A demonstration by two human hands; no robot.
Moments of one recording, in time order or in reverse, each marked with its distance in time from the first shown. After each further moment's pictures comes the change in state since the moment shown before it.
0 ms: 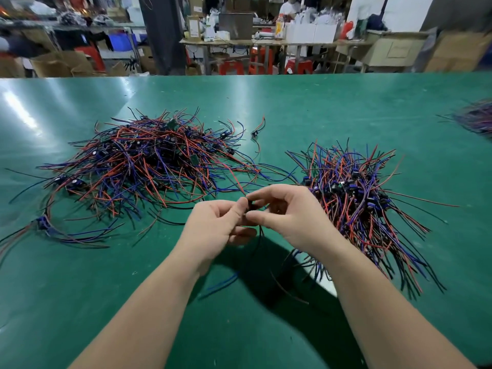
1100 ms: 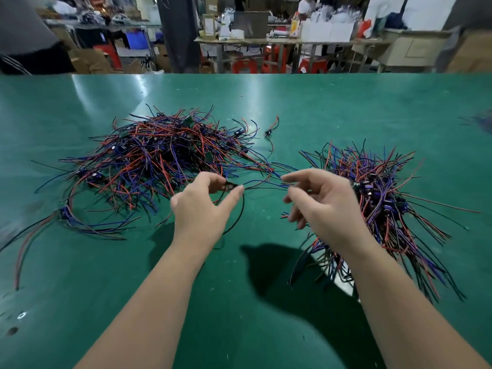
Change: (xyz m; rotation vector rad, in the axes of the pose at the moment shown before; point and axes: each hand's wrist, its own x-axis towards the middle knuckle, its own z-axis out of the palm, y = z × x) left_hand 0.018 -0.004 -0.032 0.751 0.539 0.485; right_hand -0.005 -0.007 -0.011 0.121 0.232 -0.033
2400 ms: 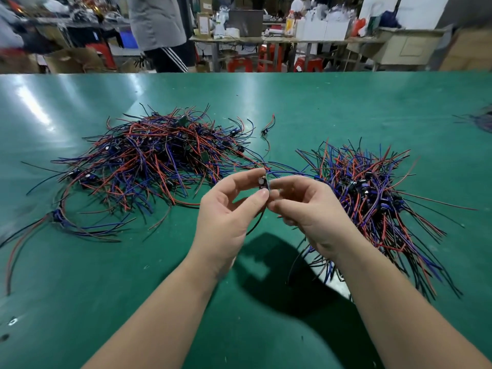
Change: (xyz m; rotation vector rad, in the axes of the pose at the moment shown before) left_hand -0.027 0.044 0.010 -1.105 -0.263 -0.174; right_hand 0.002 0.005 0.014 0.341 -0.146 0.246
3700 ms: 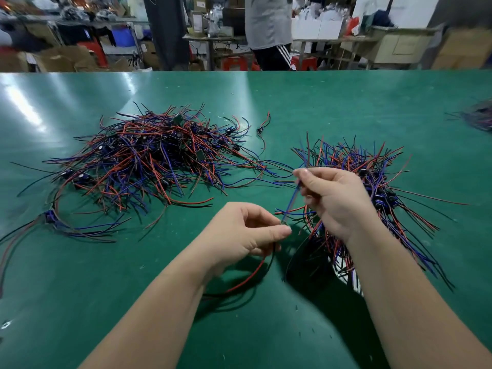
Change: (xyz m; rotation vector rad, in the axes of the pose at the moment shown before) left_hand -0.006 0.006 -0.002 0.480 -0.312 -0.491; right_hand 0.010 -0.014 -0.029 0.127 0.287 0.094
